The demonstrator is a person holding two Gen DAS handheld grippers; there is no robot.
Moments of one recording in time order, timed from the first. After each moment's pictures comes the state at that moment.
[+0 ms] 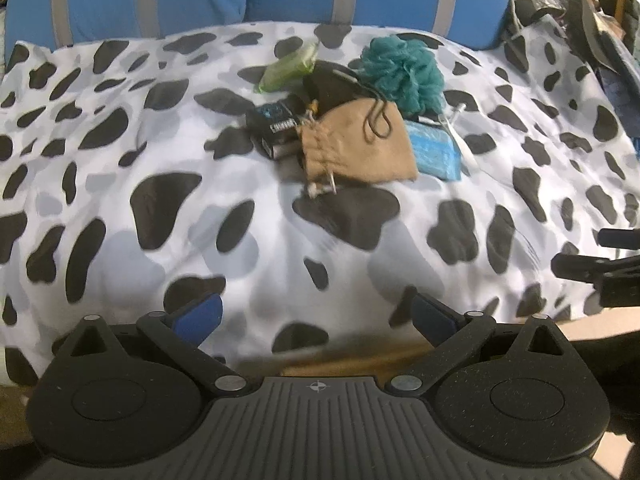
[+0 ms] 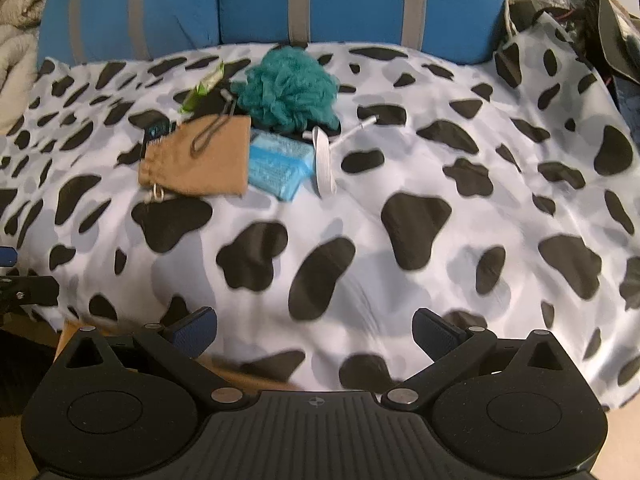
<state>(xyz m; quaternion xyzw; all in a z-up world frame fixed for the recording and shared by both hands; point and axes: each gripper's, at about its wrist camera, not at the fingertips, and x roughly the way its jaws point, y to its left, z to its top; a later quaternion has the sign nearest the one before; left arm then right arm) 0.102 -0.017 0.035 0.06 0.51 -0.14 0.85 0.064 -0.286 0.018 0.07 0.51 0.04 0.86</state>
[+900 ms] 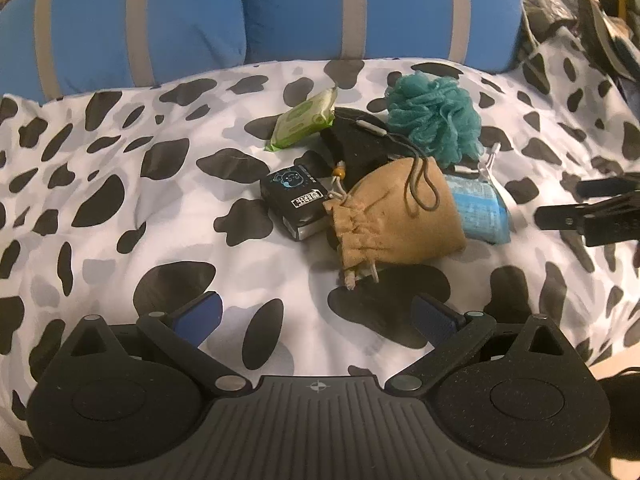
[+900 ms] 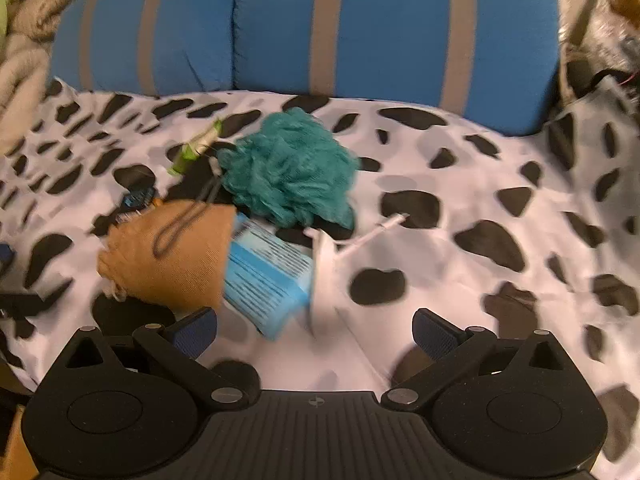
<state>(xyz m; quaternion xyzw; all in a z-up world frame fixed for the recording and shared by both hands) 0.166 -0.020 0.024 0.09 0.46 -0.14 0.87 0.183 -0.294 -0.018 0.05 0.46 0.09 0.88</state>
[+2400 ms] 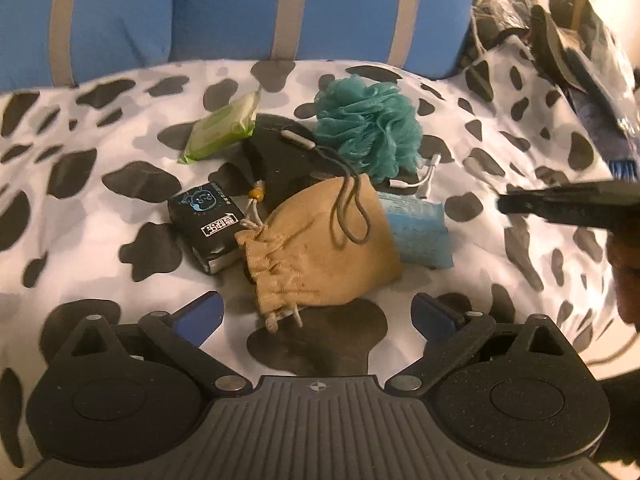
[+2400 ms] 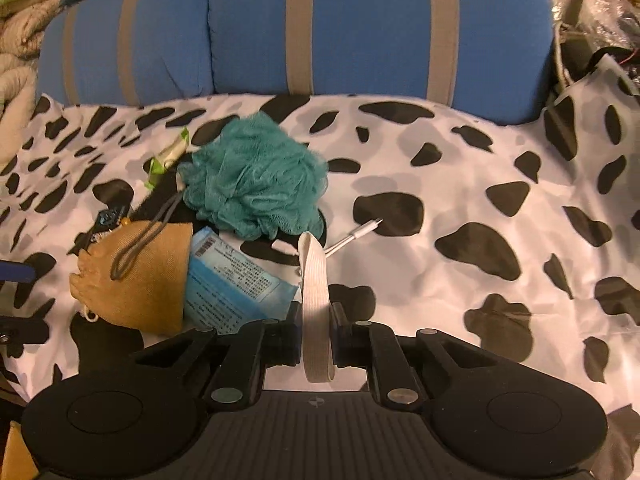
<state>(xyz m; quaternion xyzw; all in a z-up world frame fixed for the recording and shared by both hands) 0.203 -0.043 0.004 0.03 0.47 -0.24 0.85 0.192 -0.331 -0.021 0.07 0.45 0.08 0.89</state>
